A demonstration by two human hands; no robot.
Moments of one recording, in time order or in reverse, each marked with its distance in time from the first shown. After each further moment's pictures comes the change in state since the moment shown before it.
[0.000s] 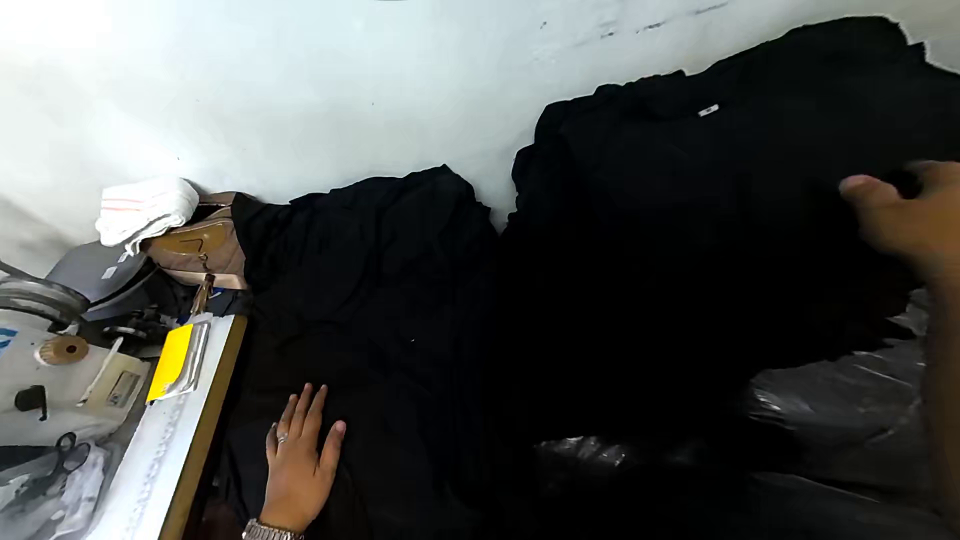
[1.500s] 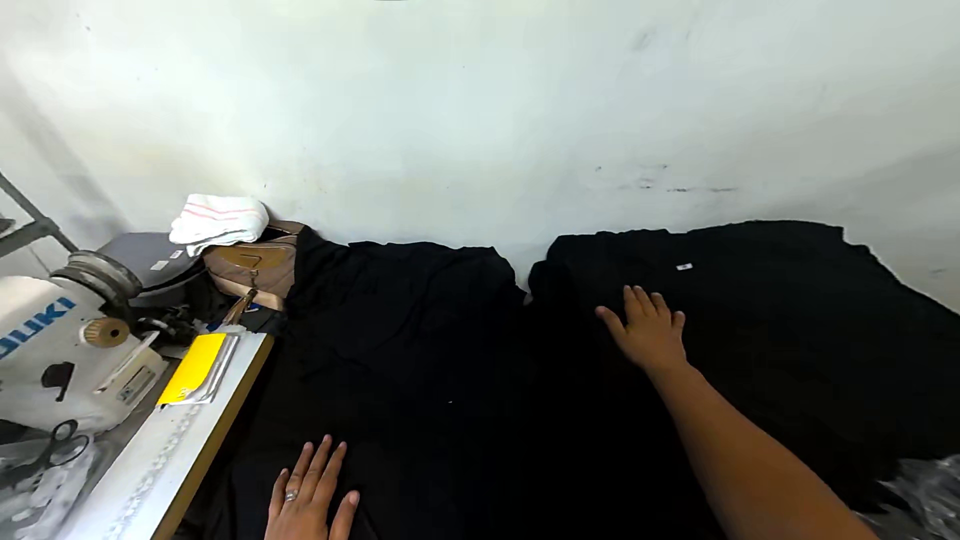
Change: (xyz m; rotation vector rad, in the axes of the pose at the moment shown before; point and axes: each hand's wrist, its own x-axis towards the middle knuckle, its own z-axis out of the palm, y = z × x) left_hand -0.023 -0.012 0.014 -0.037 0.125 0.049; right_hand -0.033 -0.159 0.144 -0.143 -0.114 -0.499
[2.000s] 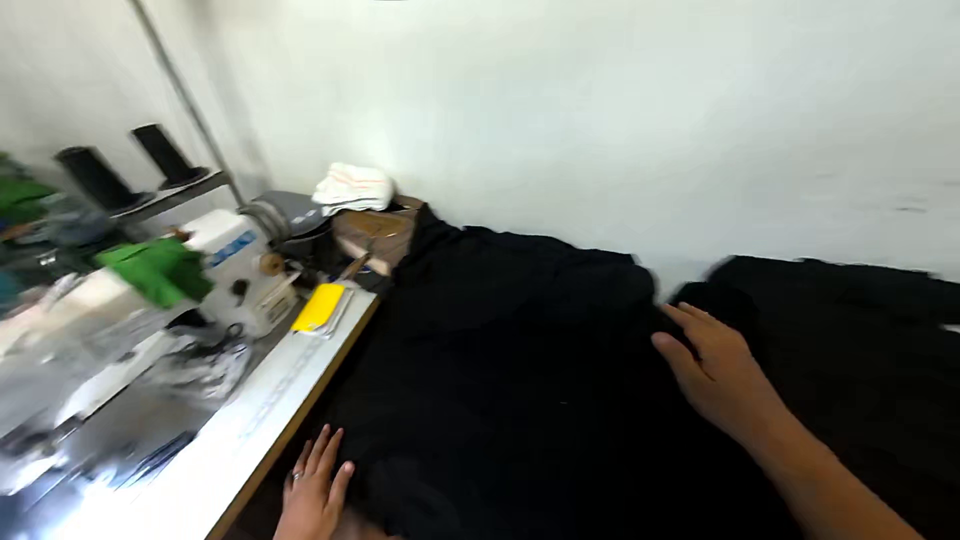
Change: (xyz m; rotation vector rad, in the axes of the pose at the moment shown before) left_hand -0.091 -0.088 -0.009 -0.167 0.008 -0.471; right_hand -0.052 -0.149 -0.016 0.292 -0.026 -0.598
